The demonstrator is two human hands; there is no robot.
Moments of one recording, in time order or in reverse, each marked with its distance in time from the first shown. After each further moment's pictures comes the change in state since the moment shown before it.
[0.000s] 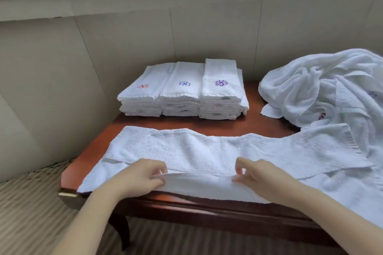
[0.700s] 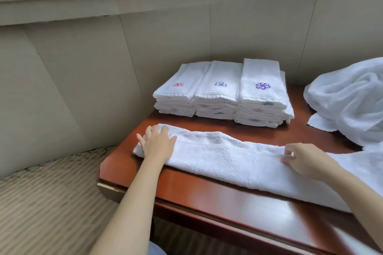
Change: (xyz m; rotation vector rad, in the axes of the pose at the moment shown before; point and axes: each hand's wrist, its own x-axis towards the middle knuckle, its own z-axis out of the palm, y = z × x) left_hand 0.081 -0.074 -0.003 0.274 0.506 -0.596; right_hand 0.094 0.061 -0.008 -0.121 0.097 0.326
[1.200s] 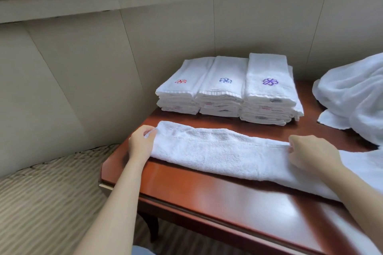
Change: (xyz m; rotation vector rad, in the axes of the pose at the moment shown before) left_hand 0.016 -0.057 0.006 -0.838 0.206 -0.174; right_hand 0.008 -0.025 -0.002 -0.280 0.129 0.030
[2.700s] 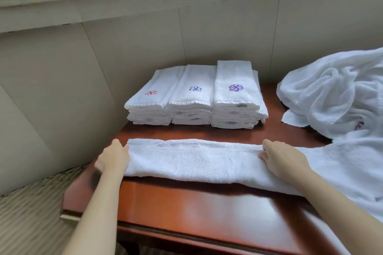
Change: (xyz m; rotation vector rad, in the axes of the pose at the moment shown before) left_hand 0.010 0.028 0.014 0.769 -0.071 -0.185; right_hand -0.010 0.014 0.010 0.168 -0.005 -0.002
